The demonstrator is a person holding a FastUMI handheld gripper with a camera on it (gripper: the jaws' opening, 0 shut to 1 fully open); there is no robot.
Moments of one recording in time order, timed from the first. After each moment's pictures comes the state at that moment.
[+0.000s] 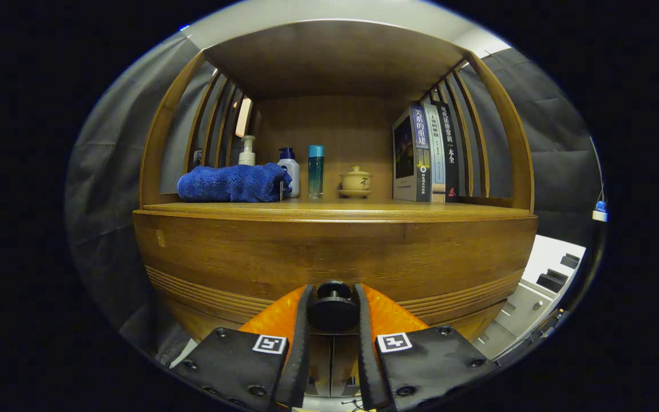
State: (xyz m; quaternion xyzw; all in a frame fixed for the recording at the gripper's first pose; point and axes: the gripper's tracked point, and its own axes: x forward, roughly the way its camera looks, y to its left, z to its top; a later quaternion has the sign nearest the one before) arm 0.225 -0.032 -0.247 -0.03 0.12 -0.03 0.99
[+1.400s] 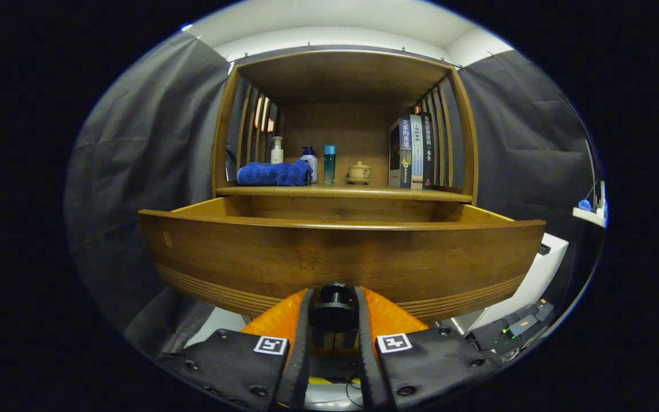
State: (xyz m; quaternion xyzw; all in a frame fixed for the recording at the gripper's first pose) arm 0.042 -0.019 -0.224 -0.05 0.14 0.00 0.99
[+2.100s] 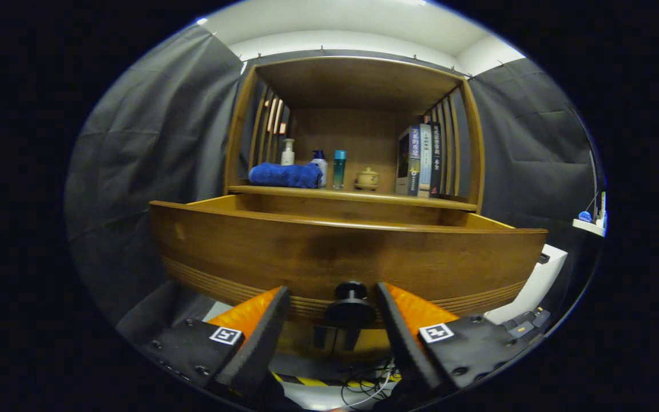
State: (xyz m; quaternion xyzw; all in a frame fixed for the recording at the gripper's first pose) arm 0.034 0.003 -0.234 -0.07 0.13 0.03 0.99
